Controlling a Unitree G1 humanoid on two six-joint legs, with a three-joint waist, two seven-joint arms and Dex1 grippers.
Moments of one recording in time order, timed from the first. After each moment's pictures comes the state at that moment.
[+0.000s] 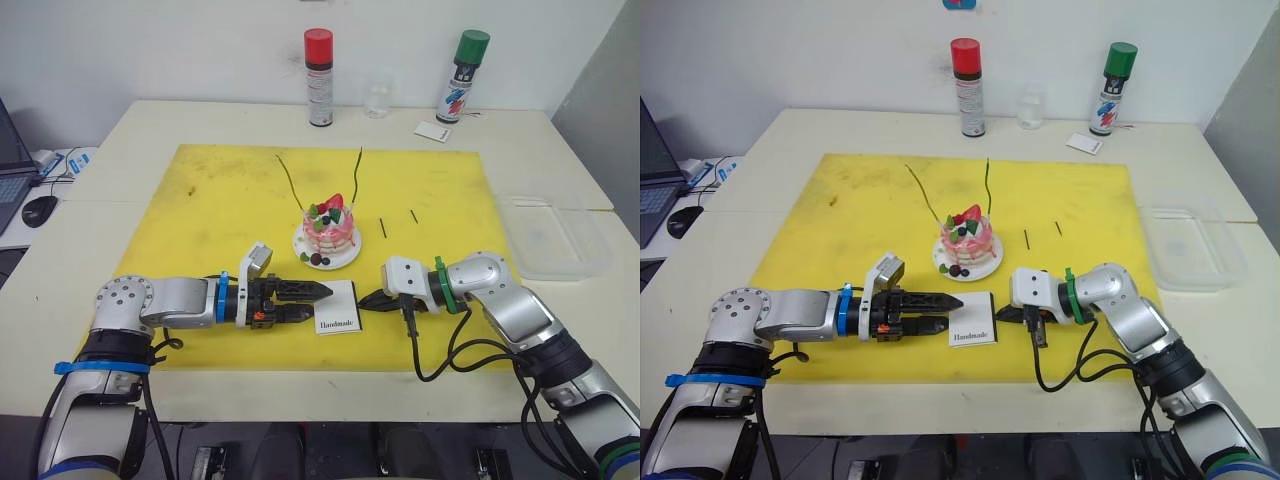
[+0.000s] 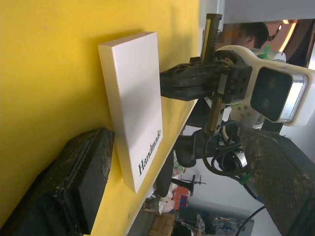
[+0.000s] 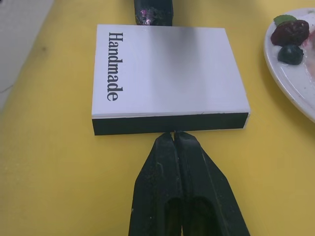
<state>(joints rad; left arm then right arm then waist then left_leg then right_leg) -0.54 0.67 -0.01 0.34 -1.97 1.49 0.09 -0.56 -0.57 0.41 -0.03 0.06 0.26 1.19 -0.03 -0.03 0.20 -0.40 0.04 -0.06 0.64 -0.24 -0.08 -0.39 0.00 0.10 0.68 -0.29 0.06</state>
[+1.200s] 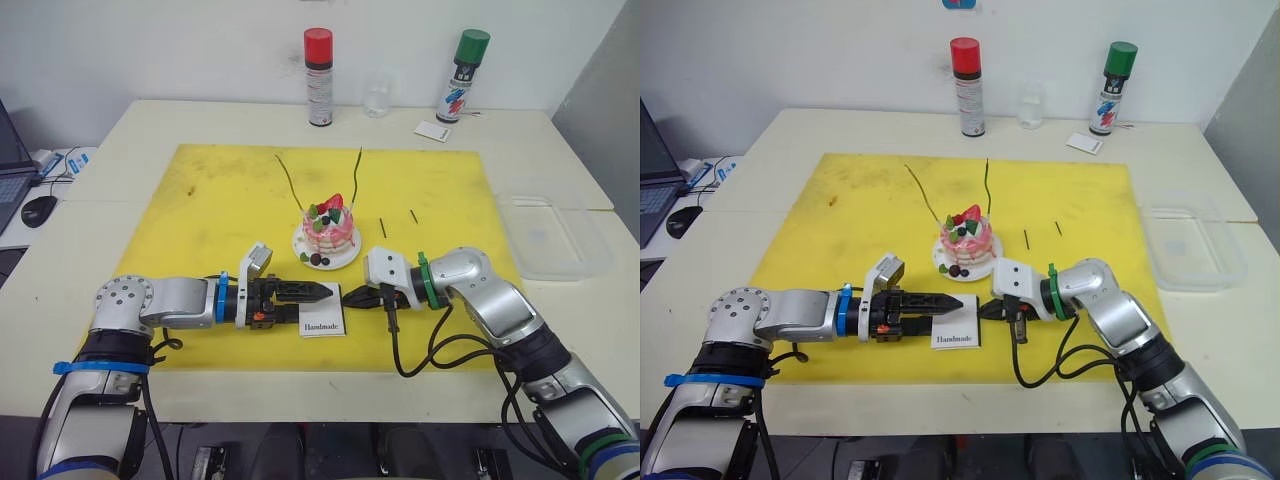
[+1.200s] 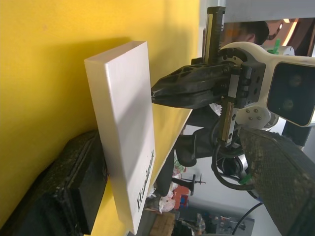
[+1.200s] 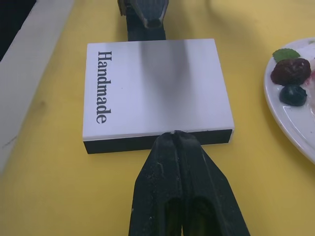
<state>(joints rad) -0.54 0.68 -0.02 0.34 -1.97 1.49 0.09 -0.61 -0.47 0.42 -0.04 0.08 0.41 1.17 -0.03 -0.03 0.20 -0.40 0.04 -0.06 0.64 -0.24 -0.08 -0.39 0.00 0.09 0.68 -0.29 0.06</state>
